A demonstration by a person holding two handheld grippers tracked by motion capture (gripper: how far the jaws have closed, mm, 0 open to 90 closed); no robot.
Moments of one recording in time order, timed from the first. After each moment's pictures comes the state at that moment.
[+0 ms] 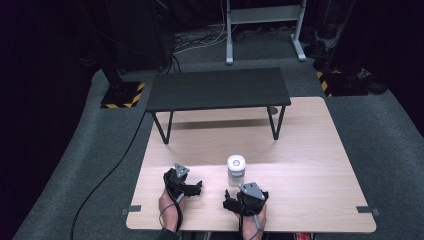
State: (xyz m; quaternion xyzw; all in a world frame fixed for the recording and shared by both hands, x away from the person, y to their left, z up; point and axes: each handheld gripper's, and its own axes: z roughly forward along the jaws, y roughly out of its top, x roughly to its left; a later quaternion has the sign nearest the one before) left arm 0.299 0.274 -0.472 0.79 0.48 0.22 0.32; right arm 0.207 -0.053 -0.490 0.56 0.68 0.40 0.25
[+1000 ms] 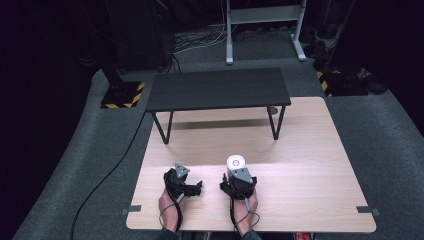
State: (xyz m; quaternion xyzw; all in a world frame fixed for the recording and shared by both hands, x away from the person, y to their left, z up) left arm 0.299 0.274 -0.472 0.79 0.48 0.22 0.32; right arm 0.250 -0.024 -0.493 0.57 0.66 0.39 0.28
